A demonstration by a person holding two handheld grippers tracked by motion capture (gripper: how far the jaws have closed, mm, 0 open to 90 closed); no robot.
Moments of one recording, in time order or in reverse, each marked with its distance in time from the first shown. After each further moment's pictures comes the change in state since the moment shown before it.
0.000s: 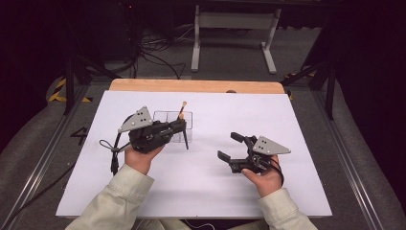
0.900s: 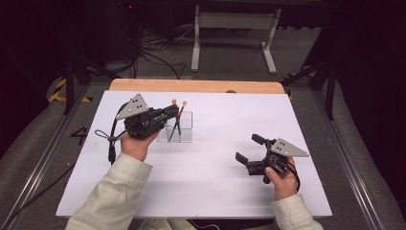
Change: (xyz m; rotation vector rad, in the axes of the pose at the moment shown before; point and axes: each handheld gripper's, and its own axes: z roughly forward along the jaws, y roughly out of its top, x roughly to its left) left arm 0.027 0.013 0.000 -0.019 0.121 0.024; right arm -0.021 -0.010 -0.041 0.022 -0.119 0.073
